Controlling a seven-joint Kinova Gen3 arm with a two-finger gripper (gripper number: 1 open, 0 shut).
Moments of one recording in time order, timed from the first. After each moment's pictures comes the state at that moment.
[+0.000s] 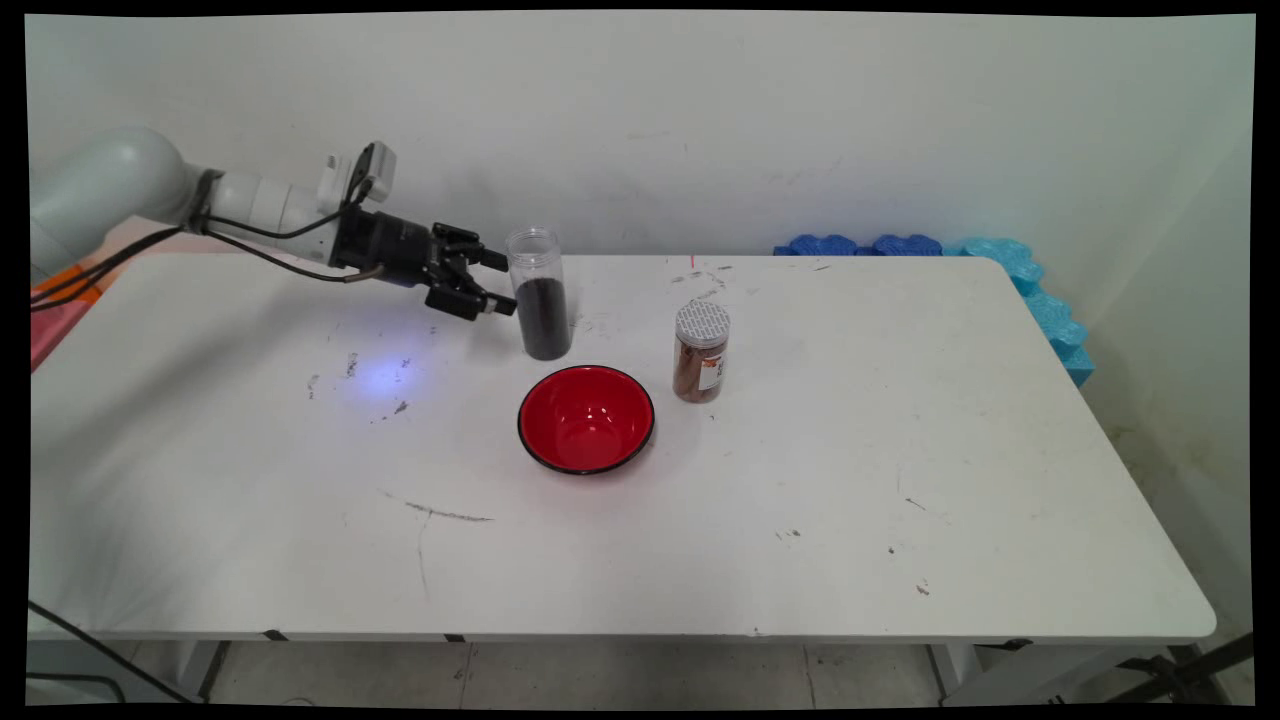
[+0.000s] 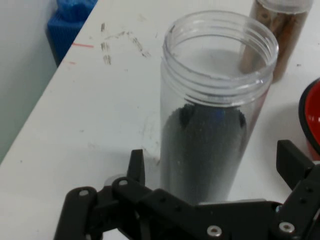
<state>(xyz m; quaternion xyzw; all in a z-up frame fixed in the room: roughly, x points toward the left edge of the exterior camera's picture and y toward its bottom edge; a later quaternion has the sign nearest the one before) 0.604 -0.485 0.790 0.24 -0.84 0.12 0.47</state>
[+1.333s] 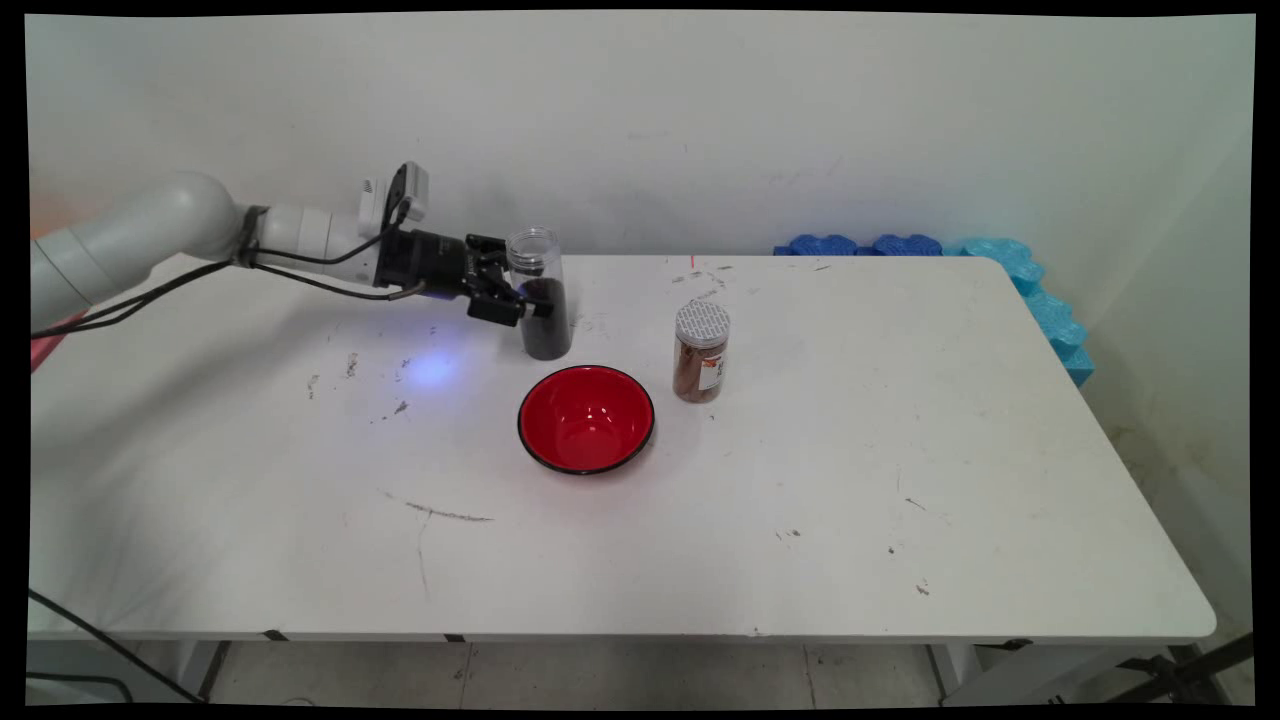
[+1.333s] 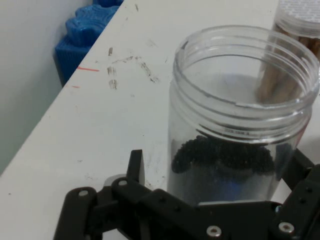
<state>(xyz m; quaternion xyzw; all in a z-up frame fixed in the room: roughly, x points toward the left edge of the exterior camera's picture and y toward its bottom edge) 0.574 -0.496 0.754 0.24 -0.82 0.14 0.50</state>
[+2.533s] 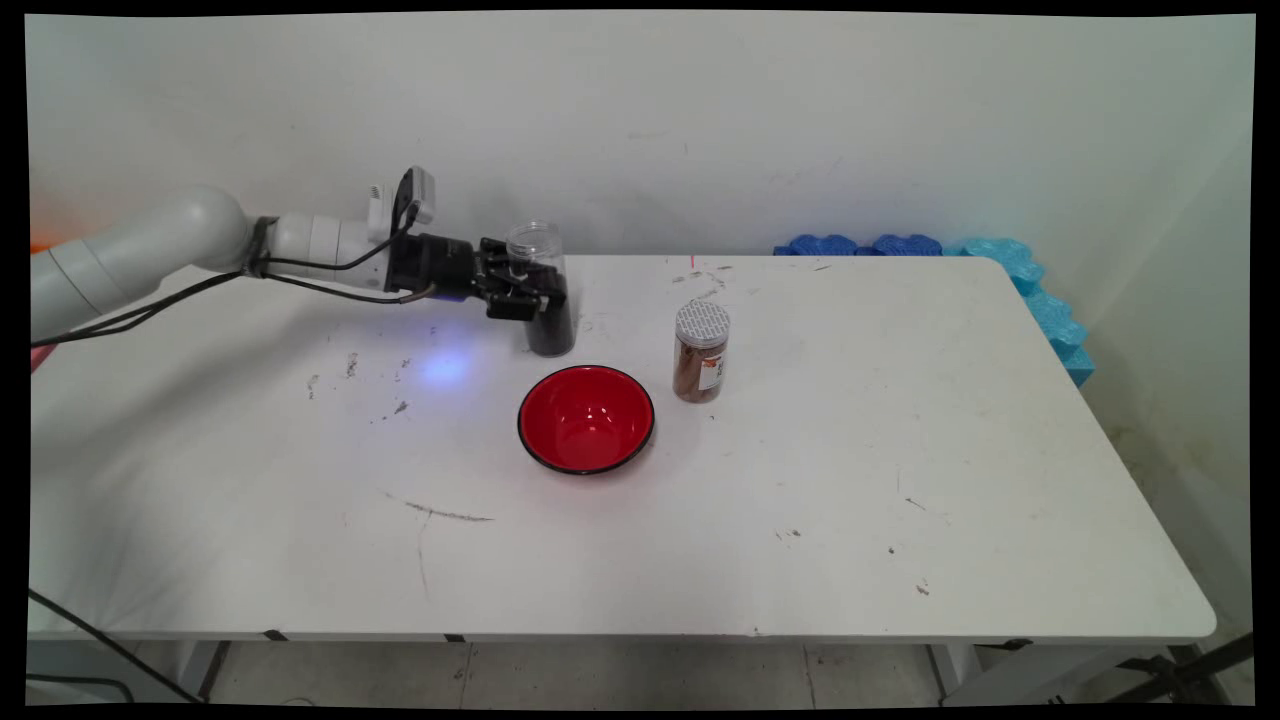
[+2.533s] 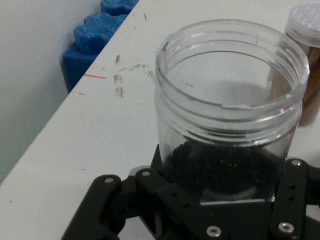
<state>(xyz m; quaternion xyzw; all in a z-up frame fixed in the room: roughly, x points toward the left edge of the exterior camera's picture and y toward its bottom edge) 0.567 -0.498 0.745 0.25 -0.80 0.15 0.51</state>
